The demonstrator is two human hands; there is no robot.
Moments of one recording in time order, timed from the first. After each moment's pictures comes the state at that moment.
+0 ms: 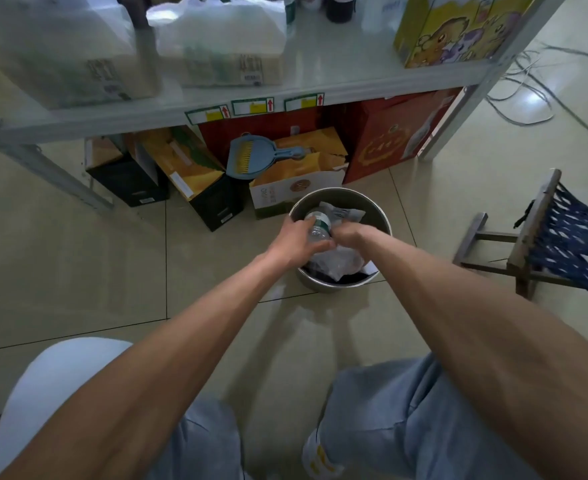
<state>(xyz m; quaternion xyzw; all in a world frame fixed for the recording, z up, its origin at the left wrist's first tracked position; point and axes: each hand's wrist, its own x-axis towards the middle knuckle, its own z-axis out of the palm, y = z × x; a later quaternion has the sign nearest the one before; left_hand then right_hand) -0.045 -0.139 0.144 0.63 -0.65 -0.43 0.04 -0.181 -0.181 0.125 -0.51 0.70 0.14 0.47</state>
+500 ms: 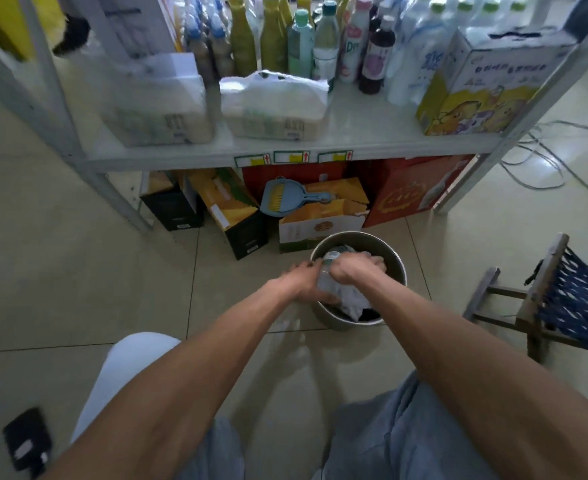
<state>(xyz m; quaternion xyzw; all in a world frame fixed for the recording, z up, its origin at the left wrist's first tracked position) -0.011 -0.135 0.160 0.62 -0.67 -0.40 -0.12 -0.129 -0.177 0.158 -0.55 0.75 0.26 0.27</state>
